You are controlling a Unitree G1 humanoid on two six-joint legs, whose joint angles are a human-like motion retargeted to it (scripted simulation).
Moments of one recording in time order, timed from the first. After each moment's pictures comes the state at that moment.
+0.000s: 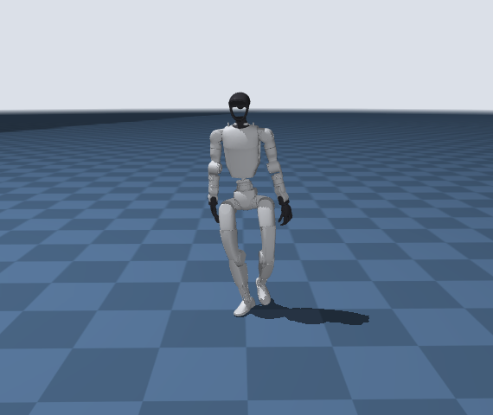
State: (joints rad) left arm 0.03 0.20 0.17 1.40 0.73 0.15 -0.12; right arm -0.11 -0.09 -0.11 1.59 -0.47 0.24 0.18; waist -0.01 -0.11 0.11; left_leg -0.08 0.01 0.42 0.78 -0.18 0.26; right_leg 0.01 -0.05 -0.33 0.17 -0.21 -0.09
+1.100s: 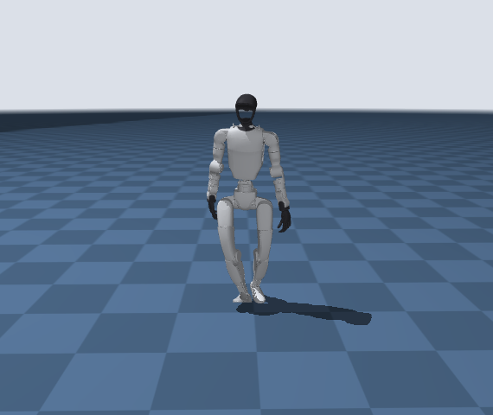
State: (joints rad) left arm -0.10 0.21 0.20 1.30 0.64 0.18 -0.13; right arm -0.09 -0.12 -0.15 1.56 -0.54 0.26 0.21; waist -0.07 -0.03 0.09; left_leg -0.03 0.04 0.34 0.48 -0.34 0.26; right_leg -0.24 0.08 -0.30 0.47 -0.77 0.01
